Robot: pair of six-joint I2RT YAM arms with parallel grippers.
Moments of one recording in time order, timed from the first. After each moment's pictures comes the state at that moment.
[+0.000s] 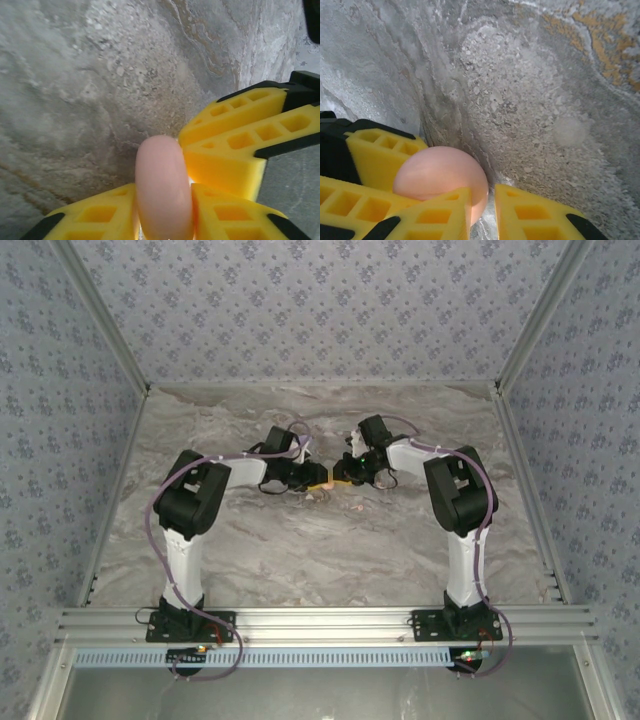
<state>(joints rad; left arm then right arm) -0.50 2.07 1.22 -0.05 0.71 -0.68 0.41 2.06 1.33 -0.38 -0.58 0.48</state>
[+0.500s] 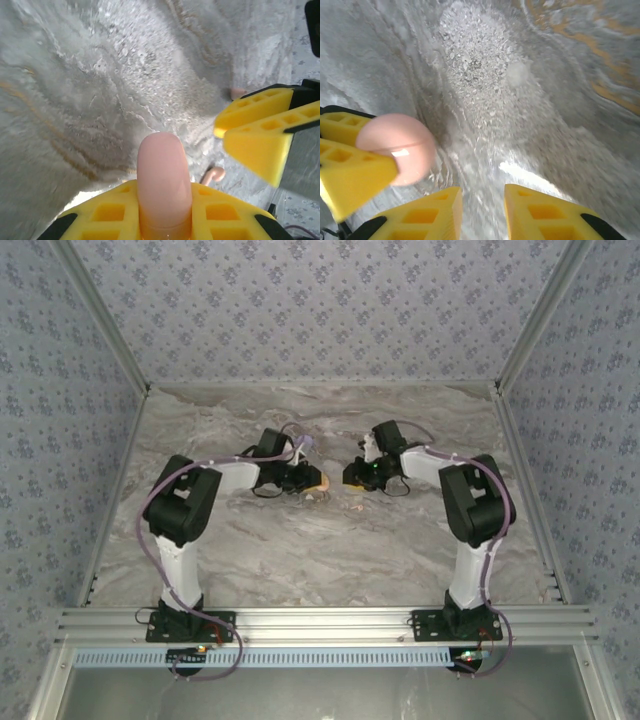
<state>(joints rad) -0.47 1.94 1.10 -0.03 0.69 -0.64 0.35 1.88 1.15 -0.33 -0.58 0.47</state>
